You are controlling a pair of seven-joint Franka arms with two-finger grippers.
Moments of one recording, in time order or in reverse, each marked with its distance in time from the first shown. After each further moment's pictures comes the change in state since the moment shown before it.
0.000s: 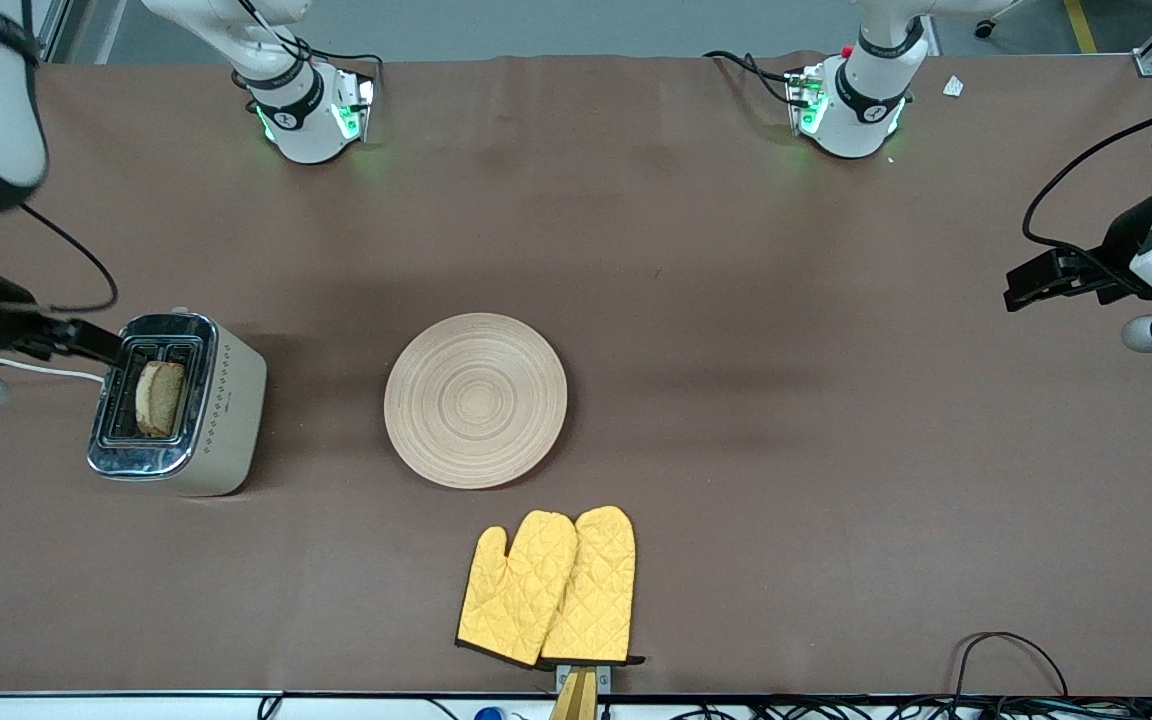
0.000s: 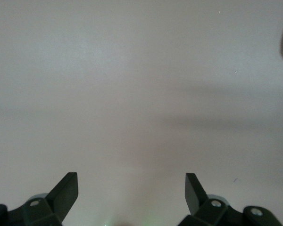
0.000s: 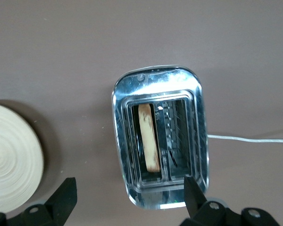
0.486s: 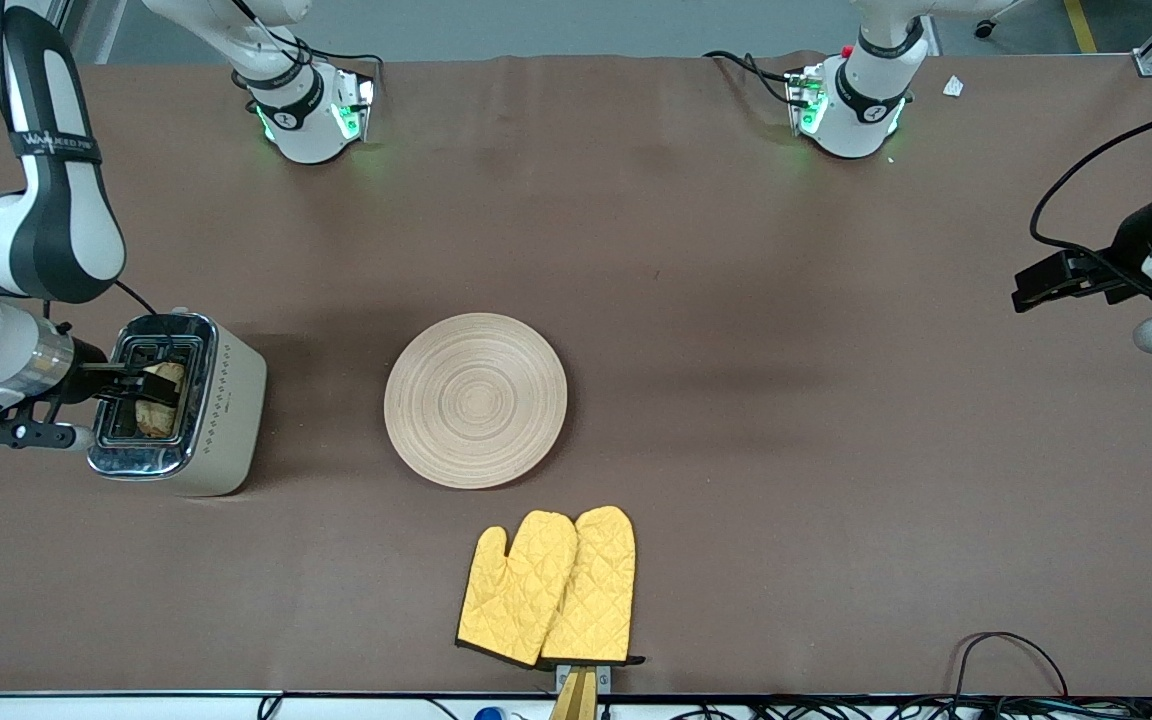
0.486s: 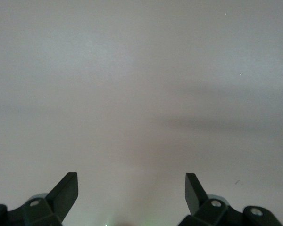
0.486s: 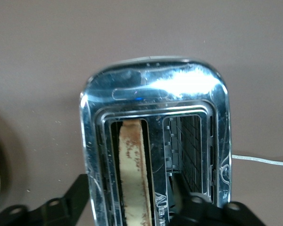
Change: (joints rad) left arm 0.003 0.000 0.021 0.000 0.000 0.000 0.000; right arm -0.026 0.077 -0.003 -0.154 0.000 0.211 -0.081
